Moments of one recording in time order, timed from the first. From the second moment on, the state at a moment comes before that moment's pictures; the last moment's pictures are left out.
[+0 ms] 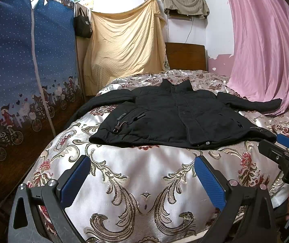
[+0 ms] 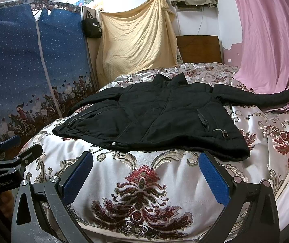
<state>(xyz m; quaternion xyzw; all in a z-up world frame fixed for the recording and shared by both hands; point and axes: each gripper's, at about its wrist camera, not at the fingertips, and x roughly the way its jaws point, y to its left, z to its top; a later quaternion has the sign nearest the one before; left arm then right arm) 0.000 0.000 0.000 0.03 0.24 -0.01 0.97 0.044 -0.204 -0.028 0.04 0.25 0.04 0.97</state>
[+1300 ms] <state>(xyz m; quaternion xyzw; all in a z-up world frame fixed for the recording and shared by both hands) 0.000 0.000 0.000 0.03 0.24 -0.01 0.97 0.044 -0.206 -0.028 0.04 0.25 0.04 0.97</state>
